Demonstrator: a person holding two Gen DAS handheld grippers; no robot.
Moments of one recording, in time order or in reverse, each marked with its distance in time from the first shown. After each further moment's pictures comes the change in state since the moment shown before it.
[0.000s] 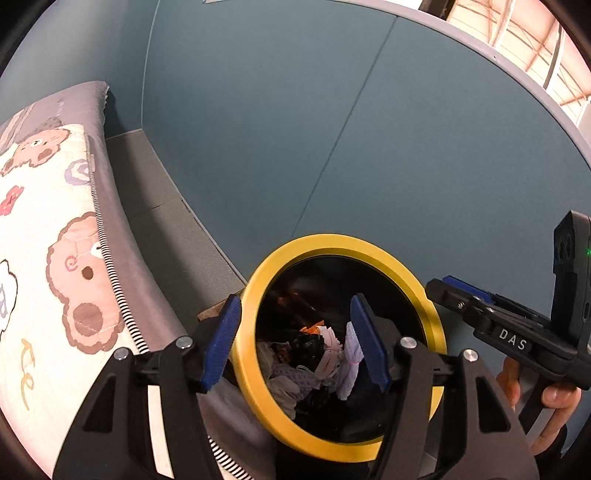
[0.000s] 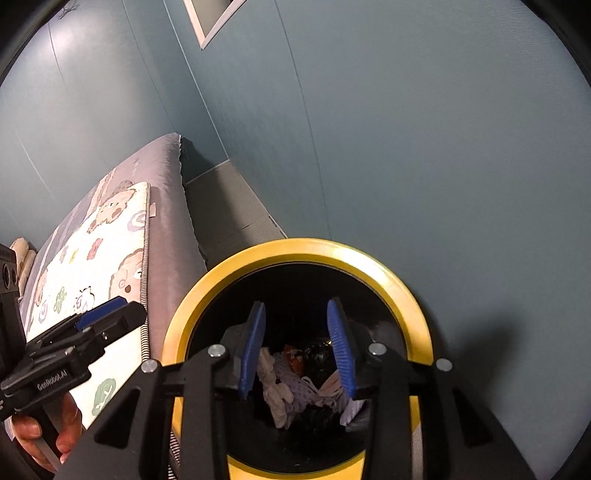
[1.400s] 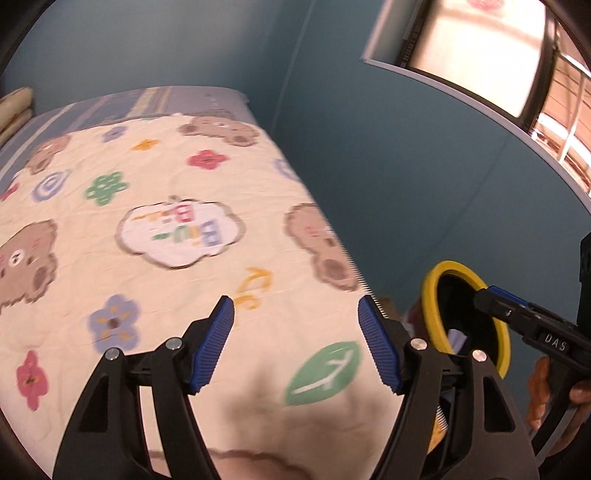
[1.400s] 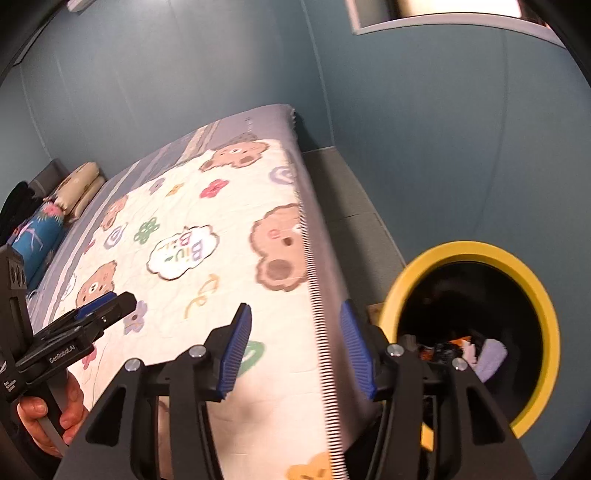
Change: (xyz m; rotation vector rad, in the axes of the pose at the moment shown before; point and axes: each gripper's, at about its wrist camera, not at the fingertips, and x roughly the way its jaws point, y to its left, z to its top) left arm -0.203 0.158 -0.105 -0.269 -0.191 0.320; right arm -0.025 0.207 -0.055 -0.297 0.037 0.244
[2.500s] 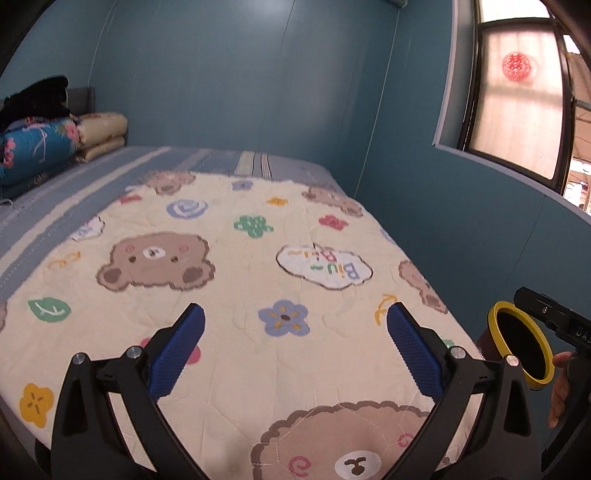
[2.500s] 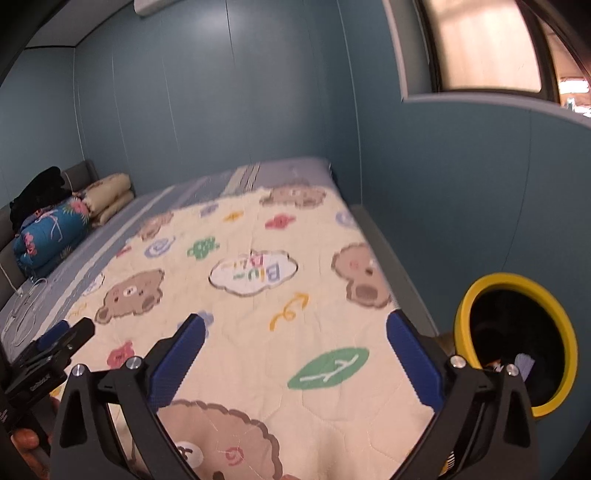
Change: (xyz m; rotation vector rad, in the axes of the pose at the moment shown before) left arm -0.151 0.115 -0.091 -0.066 -0.376 0.256; right arm -0.052 0.124 -0.063 -0.116 -0.300 0.007
